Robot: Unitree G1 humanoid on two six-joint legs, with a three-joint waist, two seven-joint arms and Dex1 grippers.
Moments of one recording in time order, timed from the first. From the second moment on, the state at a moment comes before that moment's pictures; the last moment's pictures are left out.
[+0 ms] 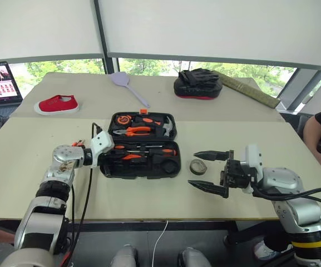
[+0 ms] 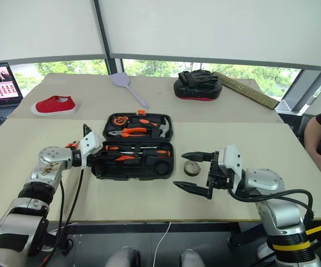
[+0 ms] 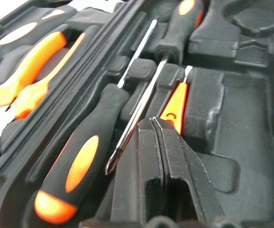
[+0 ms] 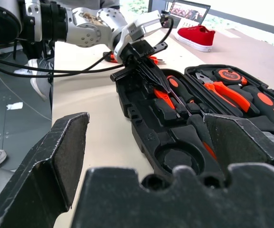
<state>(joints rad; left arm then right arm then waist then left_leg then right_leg) -0.70 0.58 -0.05 0.78 -0.08 -0.19 -1.18 -0.23 -0.63 -0.03 -0.27 0.53 0.22 1.10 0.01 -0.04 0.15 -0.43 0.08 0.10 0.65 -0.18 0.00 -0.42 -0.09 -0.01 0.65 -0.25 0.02</state>
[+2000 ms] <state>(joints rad) -0.47 0.89 0.20 0.53 -0.36 0.43 -0.92 -0.16 -0.45 0.02 -0.30 0.52 -0.01 1.00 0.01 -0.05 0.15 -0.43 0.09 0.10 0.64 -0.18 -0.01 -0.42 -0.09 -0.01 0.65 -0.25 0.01</state>
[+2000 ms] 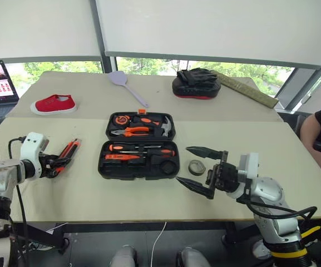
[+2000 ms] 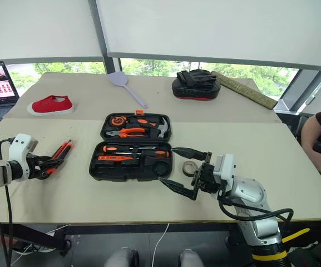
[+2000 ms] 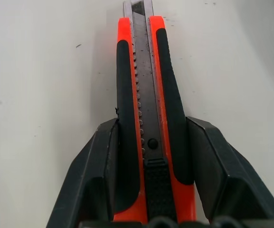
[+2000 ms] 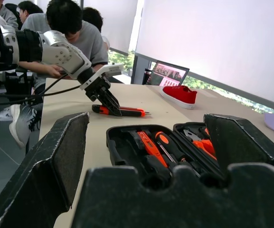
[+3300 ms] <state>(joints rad) -0.68 0.76 -0.26 0.36 0.00 -0.09 -1.35 -0.11 -0.63 -0.07 -0.25 0.52 0.00 1.07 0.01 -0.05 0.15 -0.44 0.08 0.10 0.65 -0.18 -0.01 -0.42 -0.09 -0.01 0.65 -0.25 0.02</state>
